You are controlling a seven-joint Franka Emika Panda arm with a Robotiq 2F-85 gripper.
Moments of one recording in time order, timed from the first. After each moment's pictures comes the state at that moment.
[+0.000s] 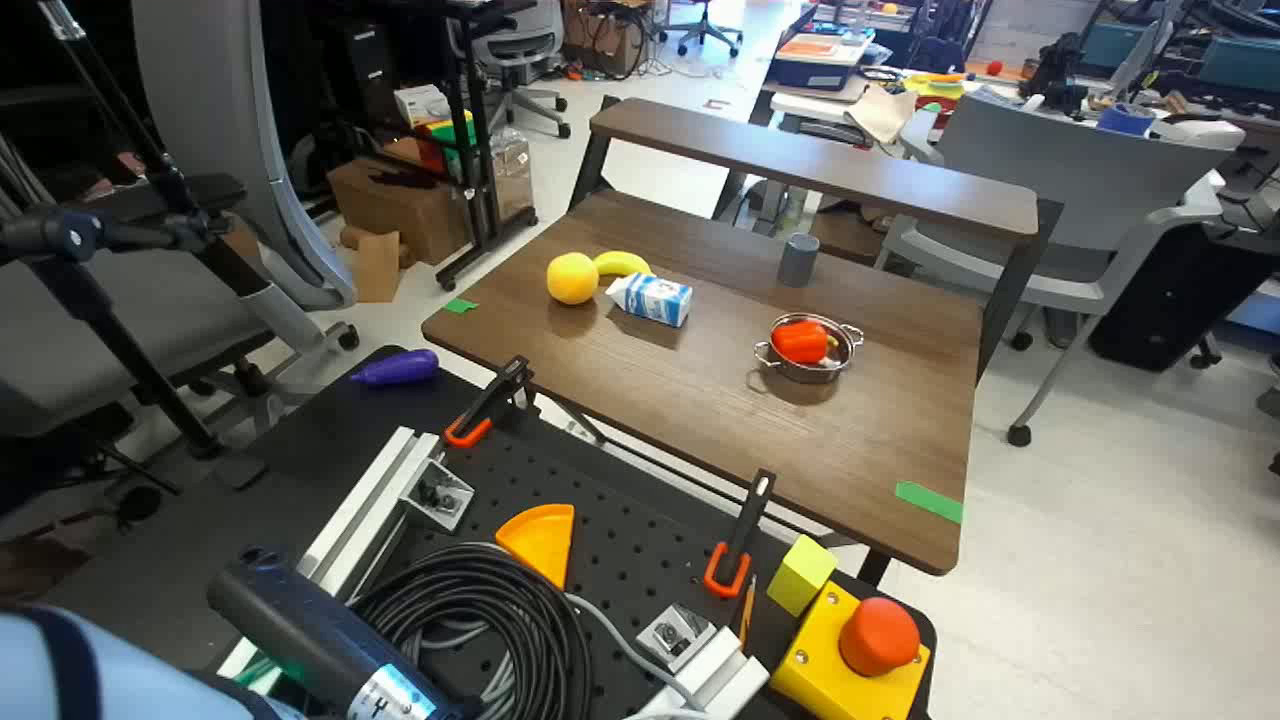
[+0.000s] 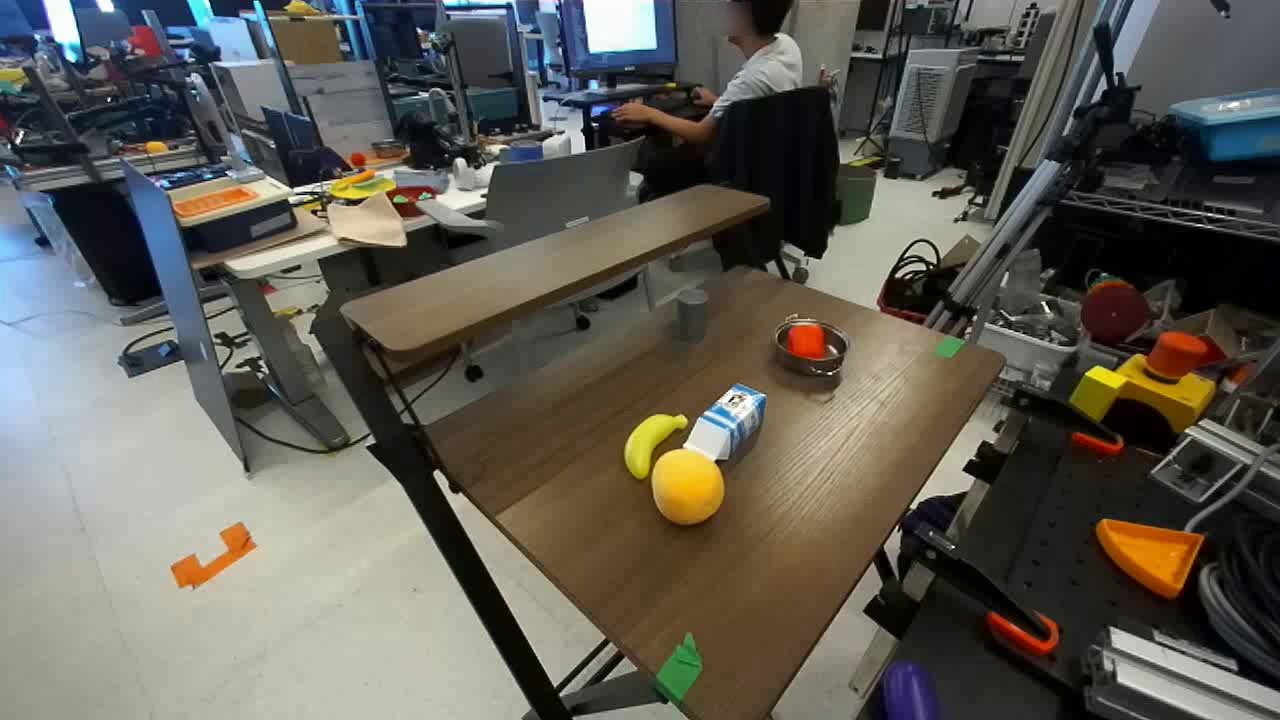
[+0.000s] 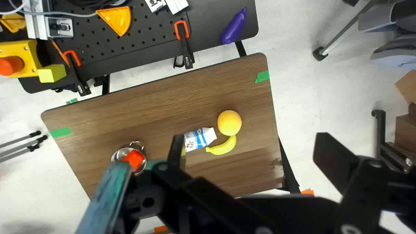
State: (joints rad) arm 0.10 -0.68 0.34 -2.34 0.19 1.78 0.53
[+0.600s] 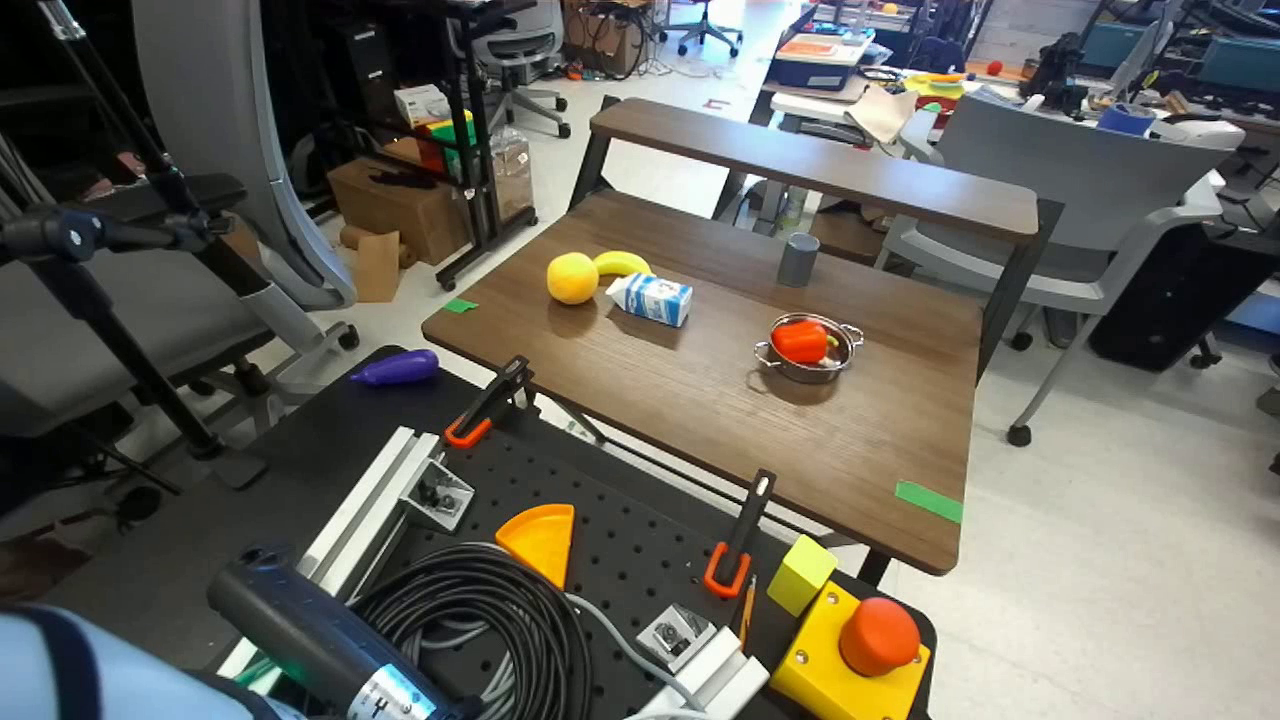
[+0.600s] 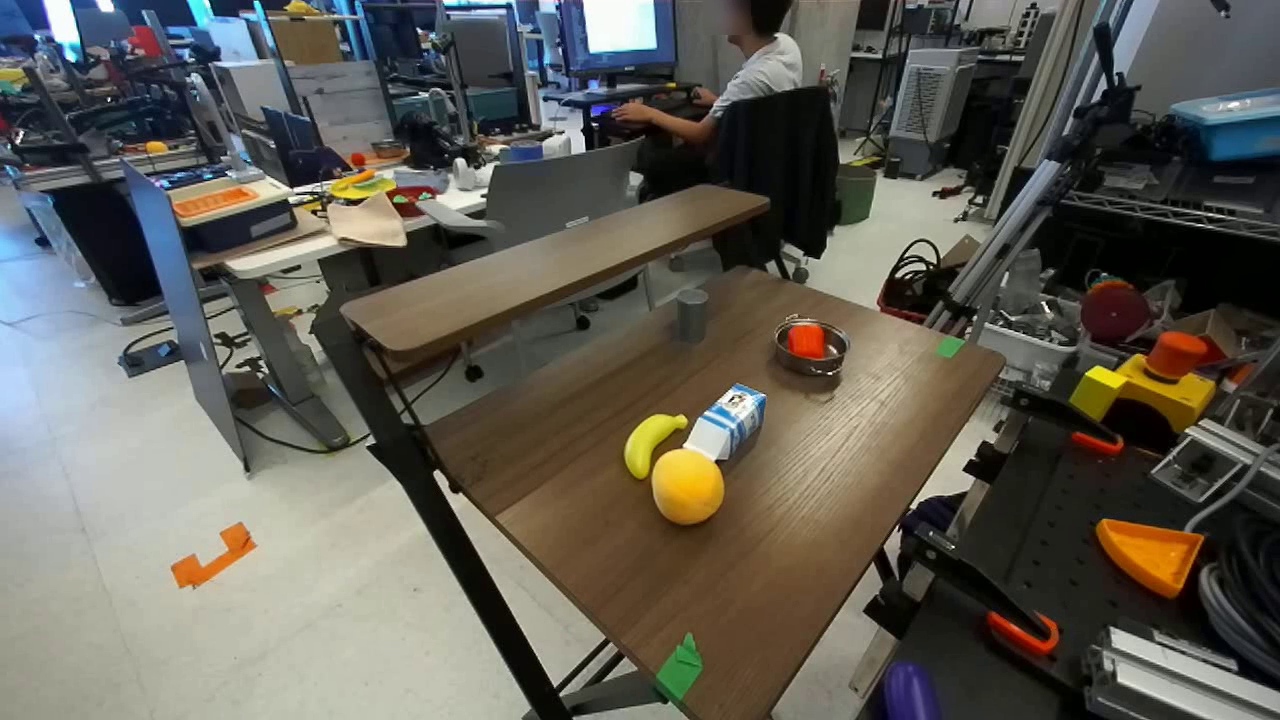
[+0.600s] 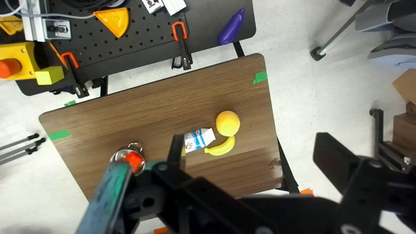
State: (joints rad) arm 0.10 -0.68 0.34 -2.34 0.20 1.78 0.54
